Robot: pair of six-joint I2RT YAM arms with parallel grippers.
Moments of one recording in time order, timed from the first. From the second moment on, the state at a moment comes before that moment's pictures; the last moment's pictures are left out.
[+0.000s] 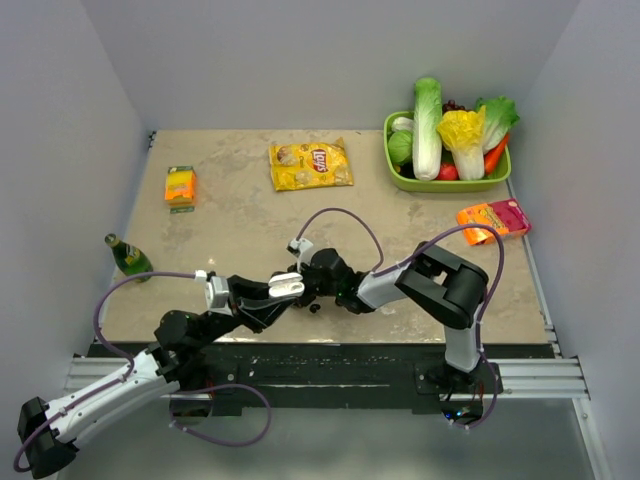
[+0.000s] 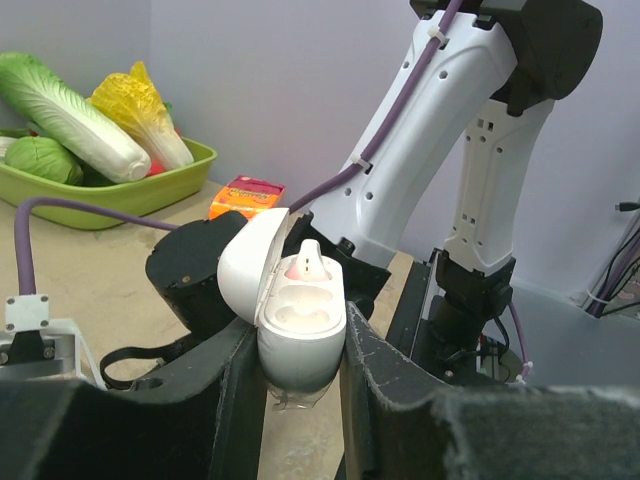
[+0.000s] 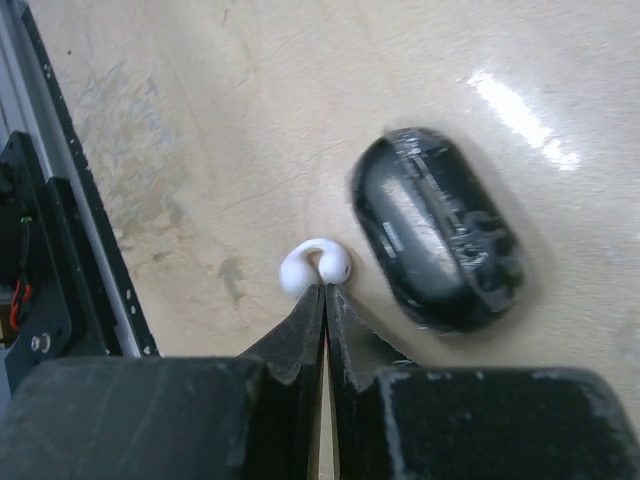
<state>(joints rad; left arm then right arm) -0.92 0.27 0.07 0.58 0.19 -0.31 0.98 1.93 0.80 0.65 -0.27 0.52</state>
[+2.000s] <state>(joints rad) -0.92 0.29 0.07 0.58 0.21 -0.31 0.99 1.89 0.83 0.57 -0.25 0.49</state>
